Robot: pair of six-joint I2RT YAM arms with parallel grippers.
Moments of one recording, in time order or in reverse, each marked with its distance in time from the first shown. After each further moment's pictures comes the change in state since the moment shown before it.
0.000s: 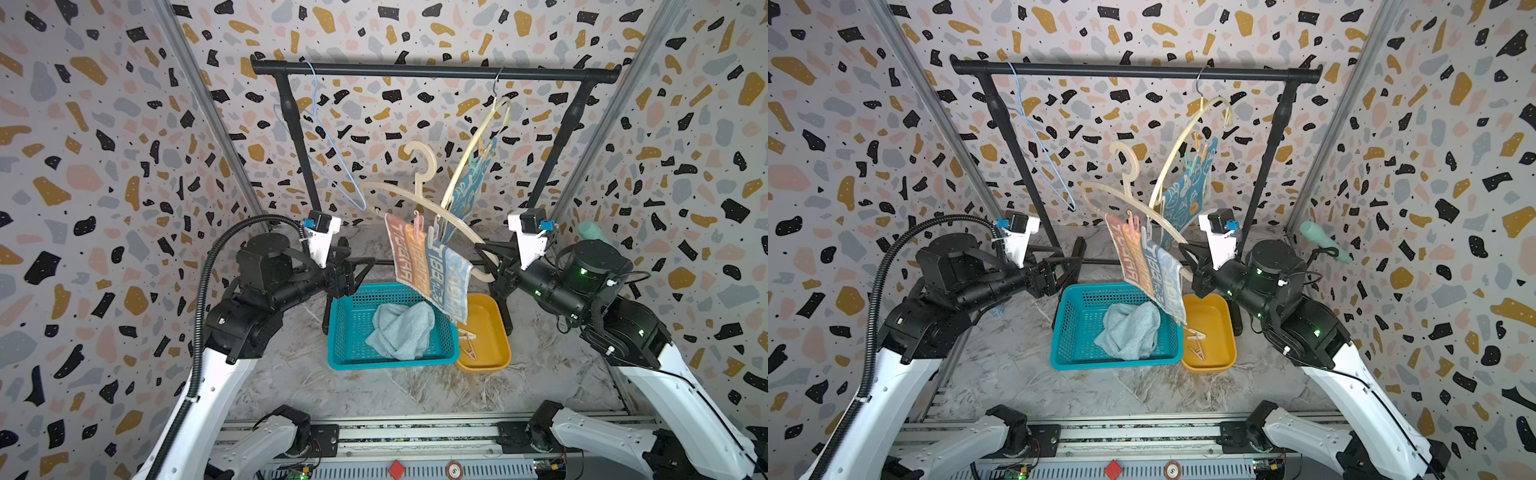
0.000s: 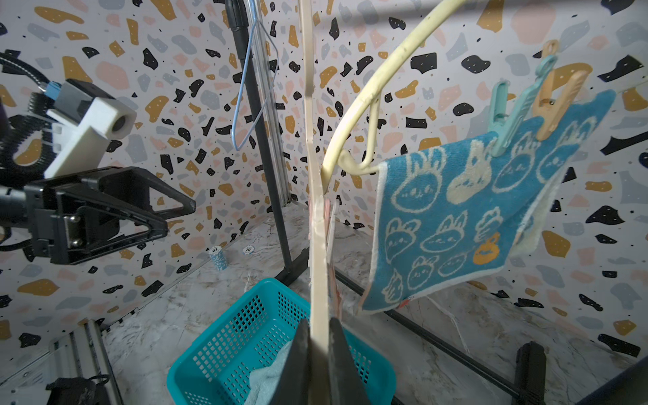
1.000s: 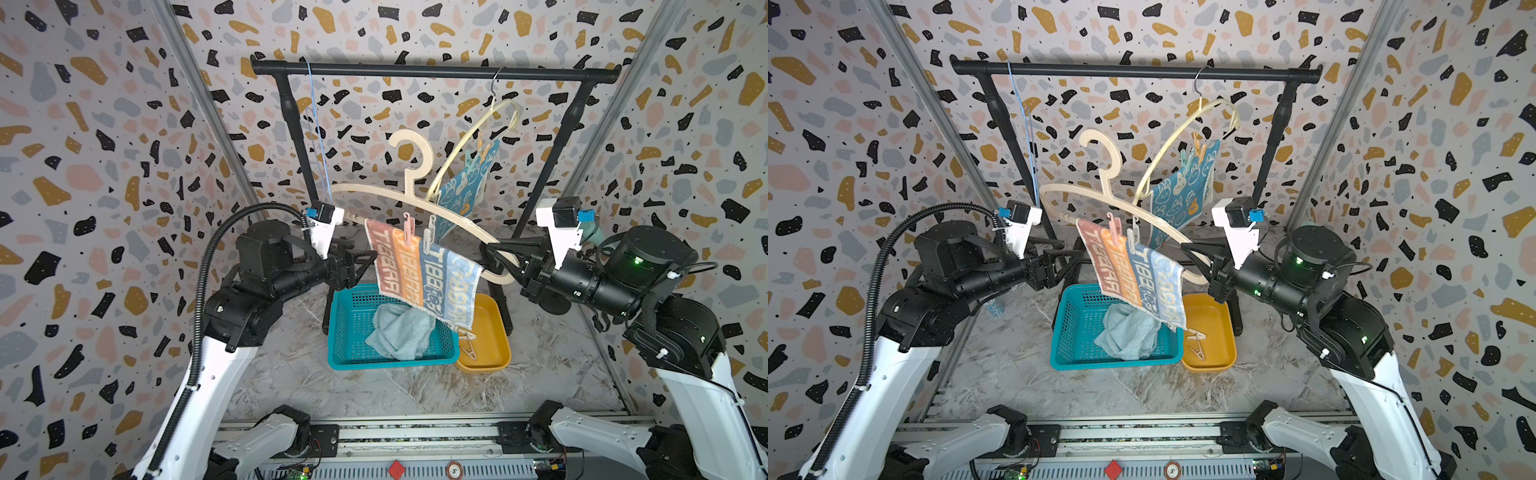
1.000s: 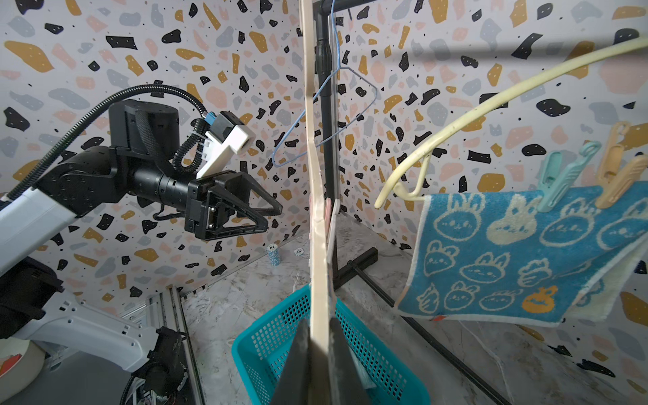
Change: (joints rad) left arm 0.000 0.063 0.100 -0.044 0.036 0.018; right arm -0.035 0.063 0.287 -0.206 -0.266 -0.044
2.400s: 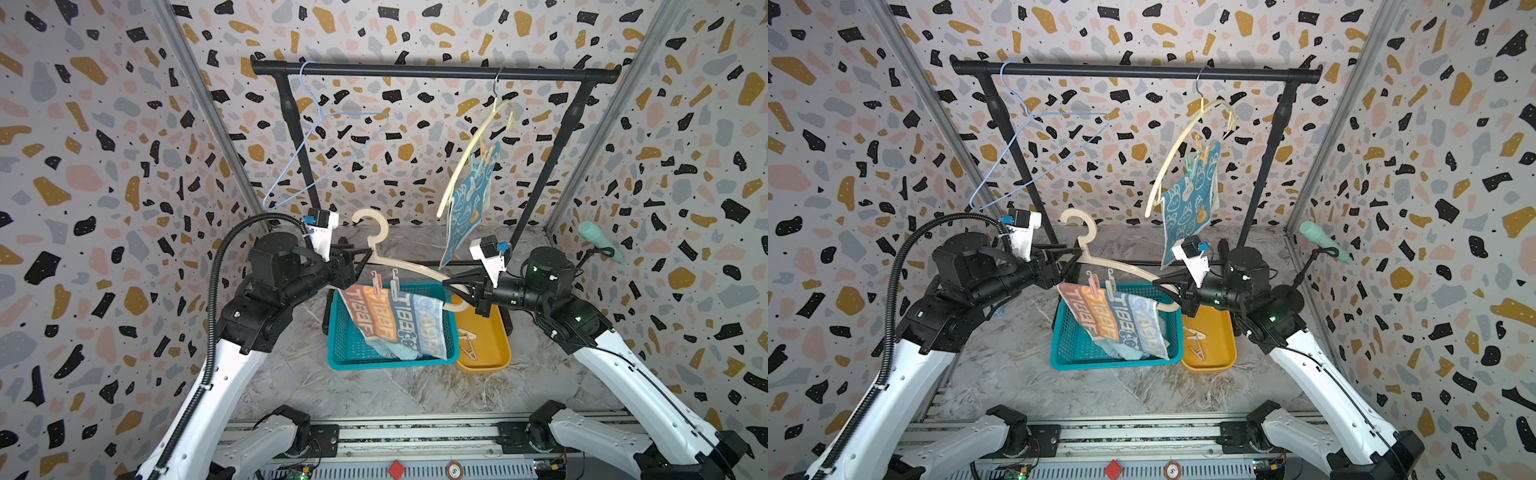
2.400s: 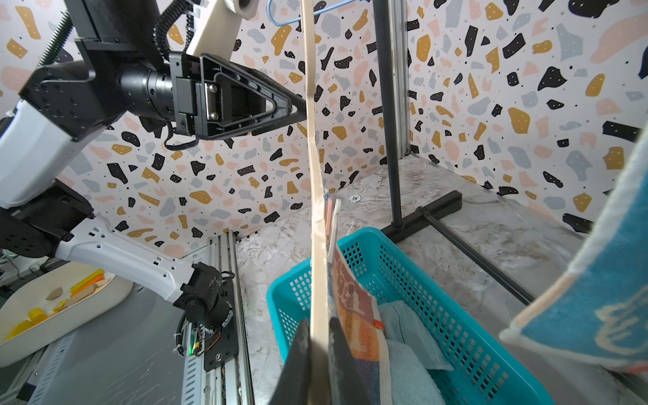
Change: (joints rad) left arm 0.000 -0.051 -0.192 0.187 -0.117 -0.138; right arm -0.146 -0.026 -0.653 0.505 -0.398 0.085
